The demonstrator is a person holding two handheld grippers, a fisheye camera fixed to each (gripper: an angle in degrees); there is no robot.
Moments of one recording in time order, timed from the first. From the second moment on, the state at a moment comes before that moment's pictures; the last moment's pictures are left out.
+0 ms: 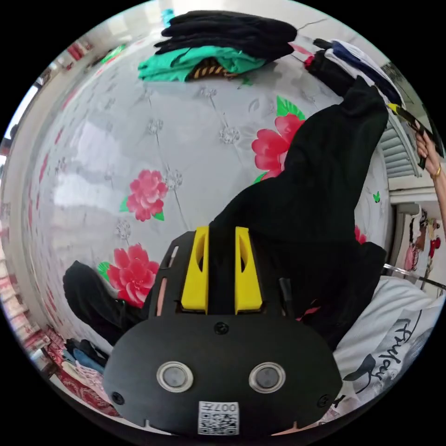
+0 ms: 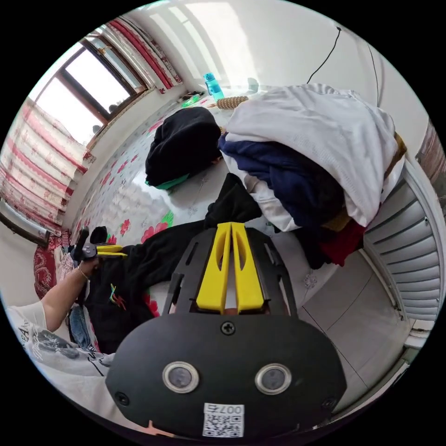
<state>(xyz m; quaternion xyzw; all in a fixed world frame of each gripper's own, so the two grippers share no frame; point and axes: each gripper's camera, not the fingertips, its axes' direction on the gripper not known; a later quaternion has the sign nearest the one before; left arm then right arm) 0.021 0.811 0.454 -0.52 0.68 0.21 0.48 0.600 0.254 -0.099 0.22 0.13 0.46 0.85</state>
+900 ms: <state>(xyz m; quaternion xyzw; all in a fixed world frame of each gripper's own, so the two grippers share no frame) 0.007 0.872 0.466 -0.59 0.65 0.10 0.47 0.433 0.102 0.084 -0.05 0.19 -0.16 0.97</state>
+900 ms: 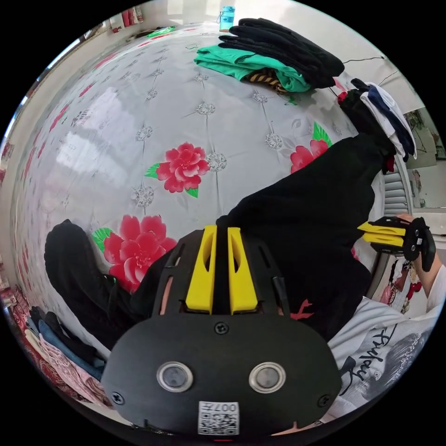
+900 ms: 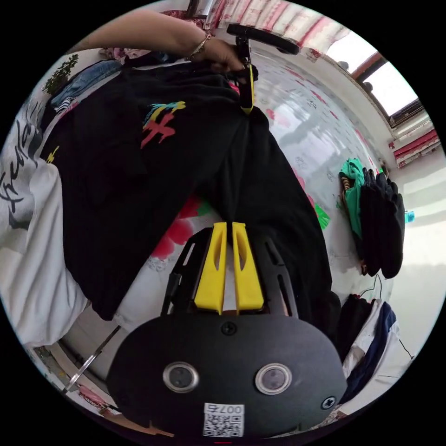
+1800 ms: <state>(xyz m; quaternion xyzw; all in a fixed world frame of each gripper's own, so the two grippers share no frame) -0.264 0.881 0.444 -0.68 0.53 -0.09 0.50 0.637 0.311 -0.073 0.32 0.07 0.51 0.79</state>
